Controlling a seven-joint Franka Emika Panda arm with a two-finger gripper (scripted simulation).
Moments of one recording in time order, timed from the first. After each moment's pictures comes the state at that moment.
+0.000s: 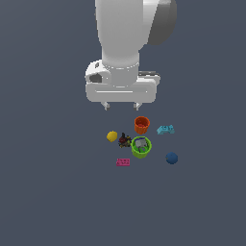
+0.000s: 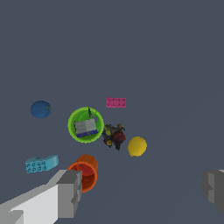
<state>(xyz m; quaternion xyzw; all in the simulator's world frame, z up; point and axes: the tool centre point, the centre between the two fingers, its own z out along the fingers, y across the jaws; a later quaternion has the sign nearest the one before) 0.001 -0.005 0.310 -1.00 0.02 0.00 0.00</state>
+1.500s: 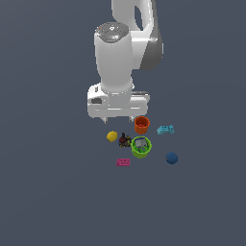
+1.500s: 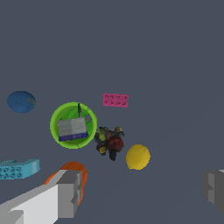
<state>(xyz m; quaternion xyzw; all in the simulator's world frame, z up) -0.003 -0.017 0.239 -1.00 -0.02 0.00 0.01</state>
